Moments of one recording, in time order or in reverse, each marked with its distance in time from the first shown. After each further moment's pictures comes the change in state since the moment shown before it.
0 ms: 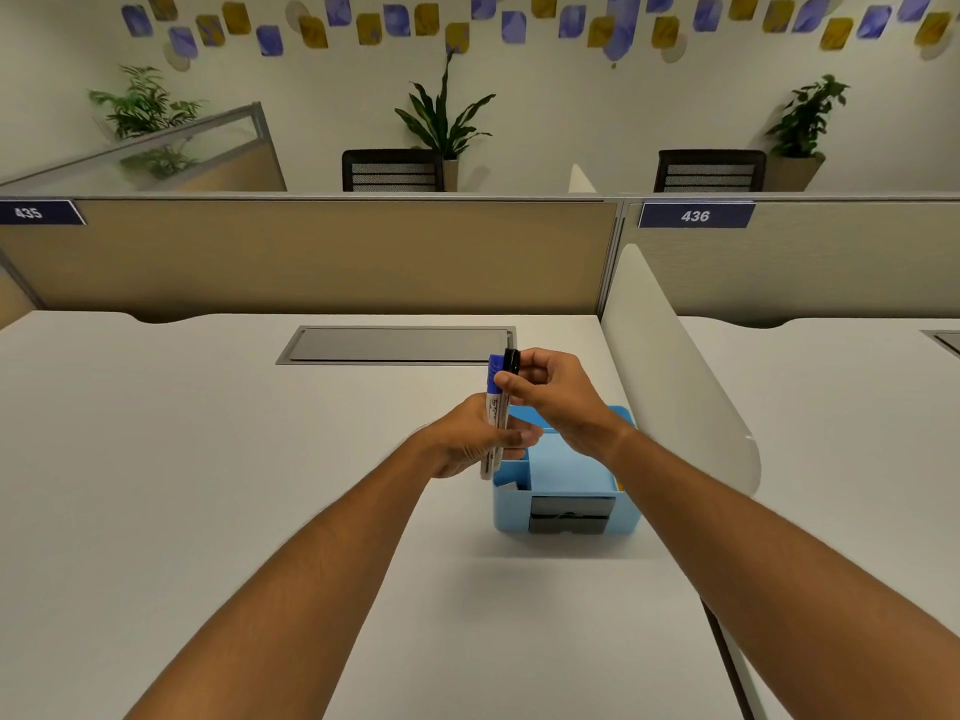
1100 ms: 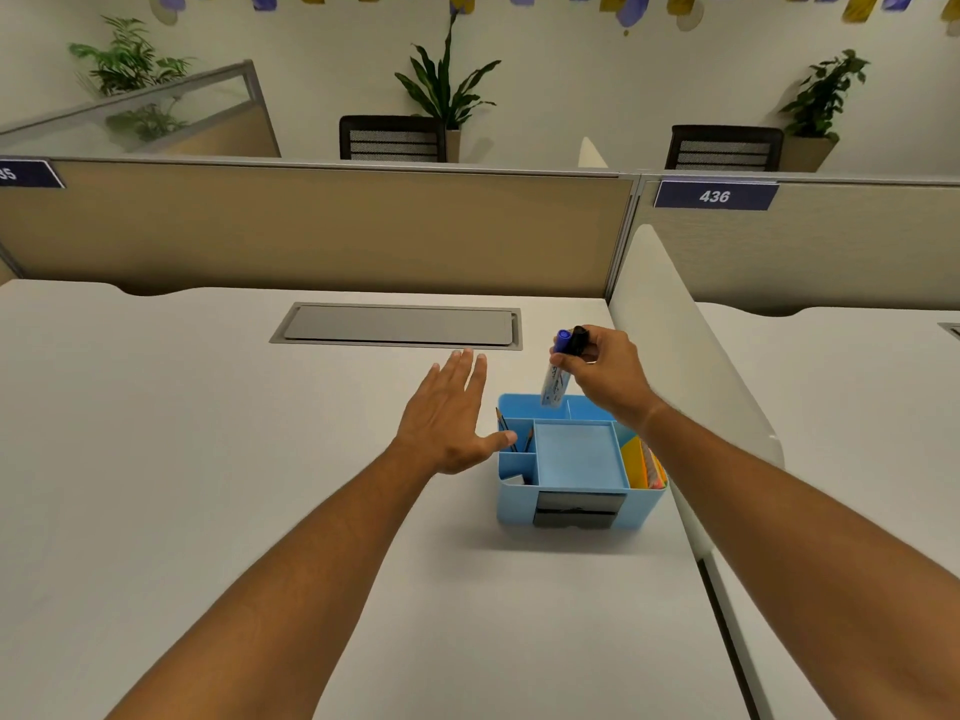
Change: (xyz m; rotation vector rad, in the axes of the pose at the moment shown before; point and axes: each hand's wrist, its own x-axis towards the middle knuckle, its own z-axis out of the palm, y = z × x) left_hand 0.019 -0.042 -0.038 1.358 0.314 0.121; right_hand 0.036 0.032 -0.048 -0.405 0.240 -0.012
